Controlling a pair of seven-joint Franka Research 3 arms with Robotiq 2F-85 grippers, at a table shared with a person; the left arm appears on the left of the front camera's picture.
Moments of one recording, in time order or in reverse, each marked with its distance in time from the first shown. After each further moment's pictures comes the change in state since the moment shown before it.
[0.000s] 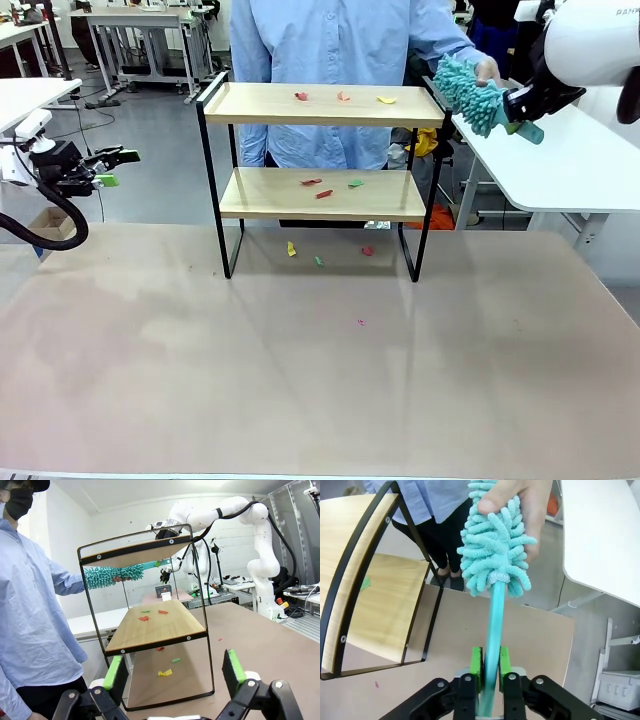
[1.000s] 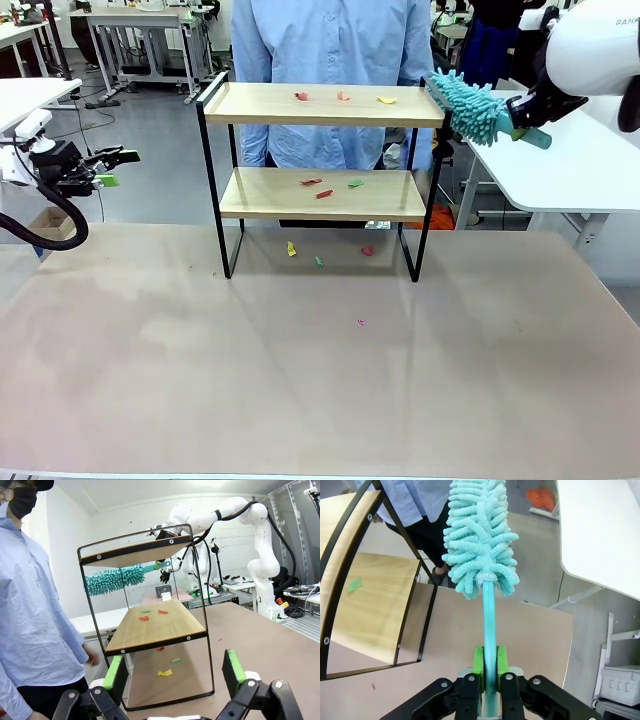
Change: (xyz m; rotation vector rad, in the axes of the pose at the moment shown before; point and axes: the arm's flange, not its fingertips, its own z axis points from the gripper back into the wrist) left arm 0.000 0.000 0.000 0.000 0.000 0.000; right arm -0.007 -0.009 -0.012 -0.007 0.015 -0.025
